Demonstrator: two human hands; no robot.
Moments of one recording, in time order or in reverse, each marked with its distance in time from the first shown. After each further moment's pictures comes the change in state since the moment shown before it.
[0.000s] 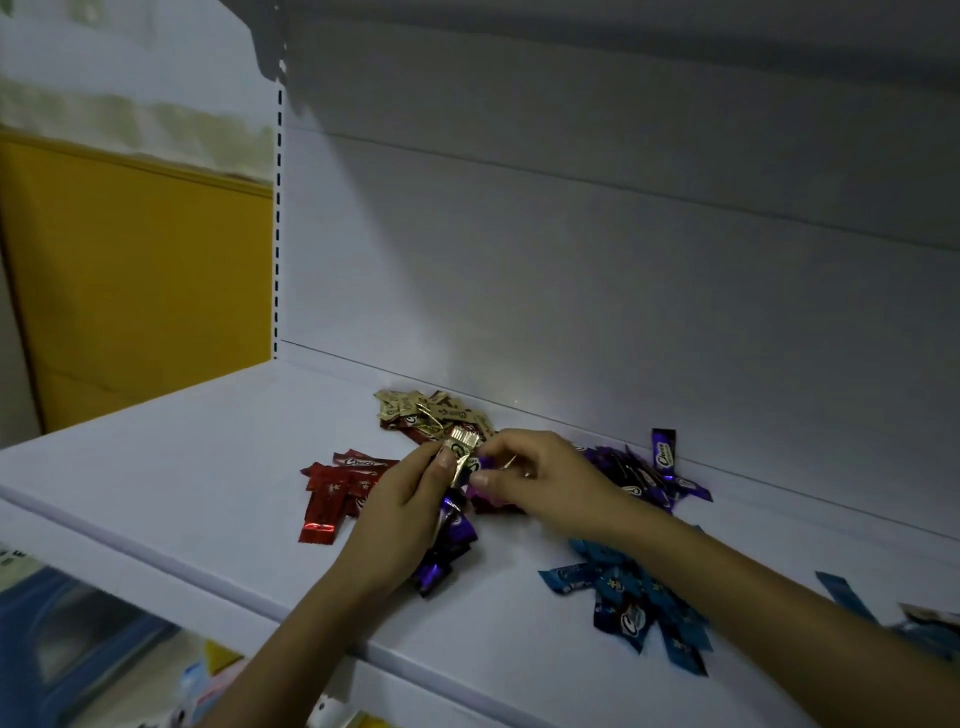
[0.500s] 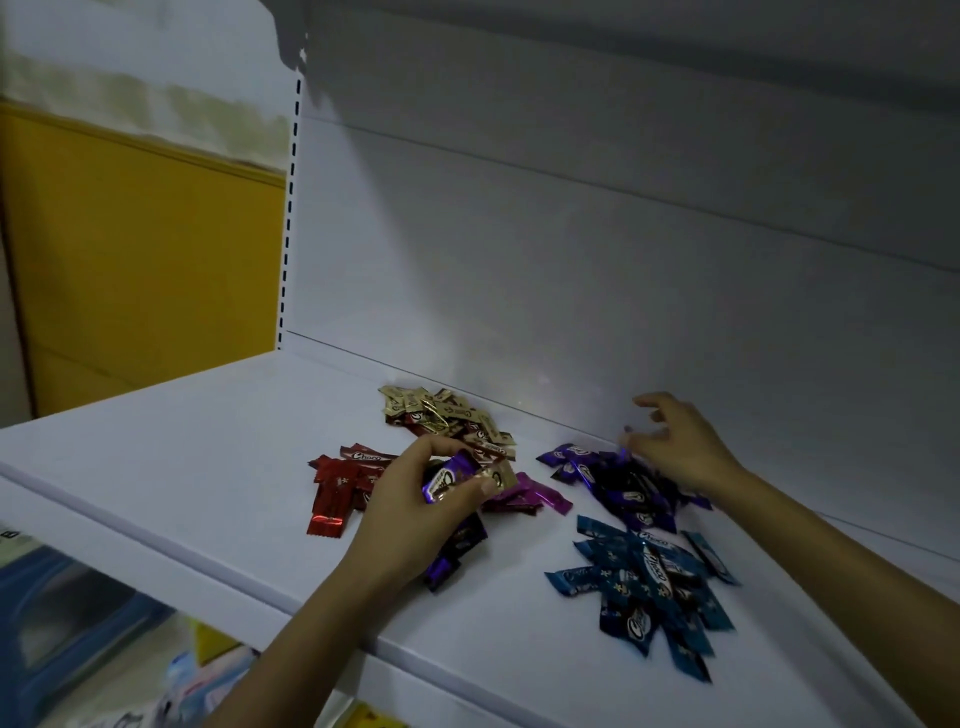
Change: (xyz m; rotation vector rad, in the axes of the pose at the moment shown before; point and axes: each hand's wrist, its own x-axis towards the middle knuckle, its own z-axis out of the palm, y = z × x) left_hand -0.002 -0.002 -0.001 -0.088 0.078 -0.126; right_hand 0.001 0.073 -0.097 -0.367 0.371 0.382
